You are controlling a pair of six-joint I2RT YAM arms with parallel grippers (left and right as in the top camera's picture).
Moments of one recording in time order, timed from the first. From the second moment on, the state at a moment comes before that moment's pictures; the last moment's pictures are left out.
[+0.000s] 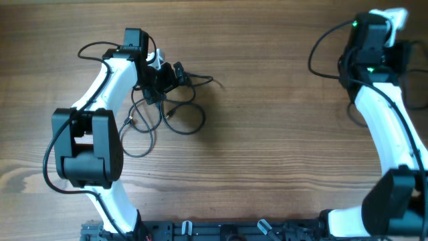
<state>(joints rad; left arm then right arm) -0.08 1.99 1.44 -0.80 0.48 -0.42 -0.03 1.60 1.24 -0.24 1.05 -0.32</state>
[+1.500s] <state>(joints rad) -0.08 1.99 1.44 -0.78 0.49 -0.43 0.04 1.73 1.24 -0.96 -0.22 0.36</state>
